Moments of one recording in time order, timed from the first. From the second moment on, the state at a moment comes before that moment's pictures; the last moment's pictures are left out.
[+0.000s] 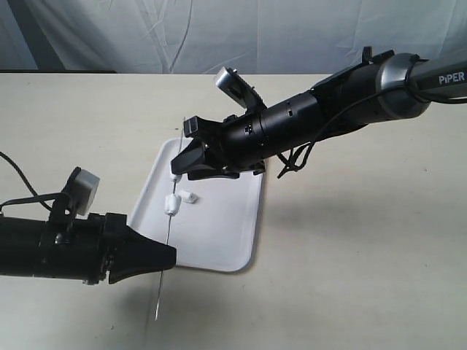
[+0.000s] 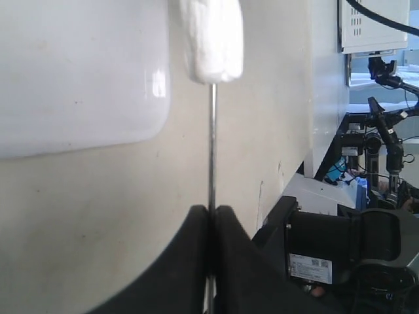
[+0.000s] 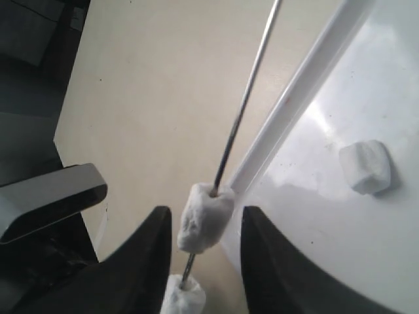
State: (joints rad) left arm -0.13 1.74 -0.36 -1.74 1.11 1.45; right arm 0.49 2.04 -1.21 1.47 0.86 -0.94
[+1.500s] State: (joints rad) left arm -0.13 1.74 -0.09 -1.75 1.20 1.67; right arm 0.49 2.04 -1.21 1.44 0.79 -0.96
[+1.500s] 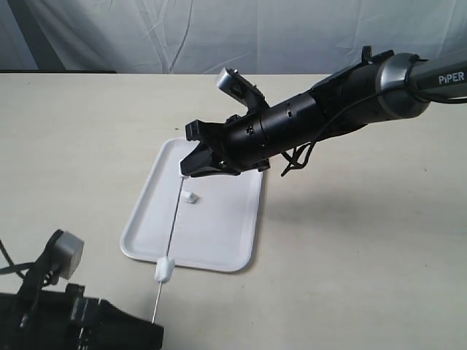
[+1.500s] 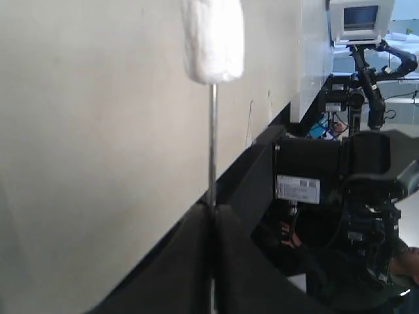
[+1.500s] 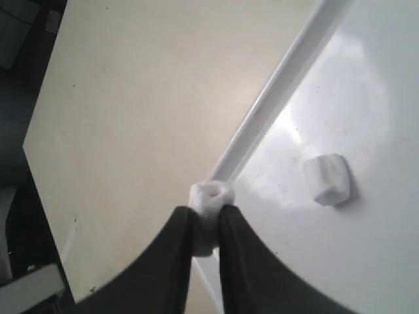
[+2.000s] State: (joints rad) left arm -0.13 1.73 -0.04 -1.74 1.20 1.75; right arm 0.49 2.04 -1.21 1.40 0.70 -0.96
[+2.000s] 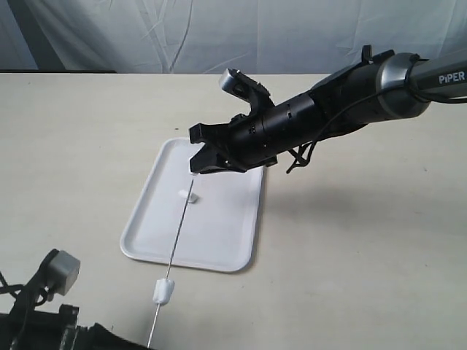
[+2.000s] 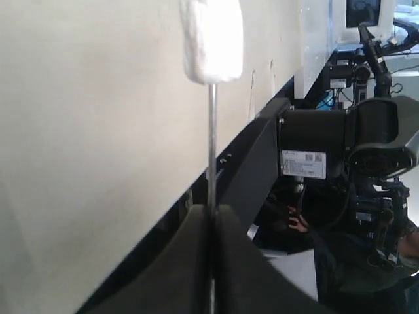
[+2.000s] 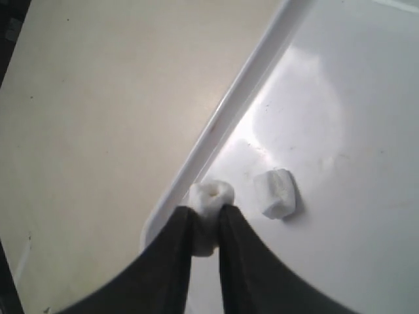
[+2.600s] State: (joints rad) left arm -0.13 1.74 -0.32 -1.74 1.09 1.50; right arm 0.49 2.04 -1.21 1.31 0.69 -0.96
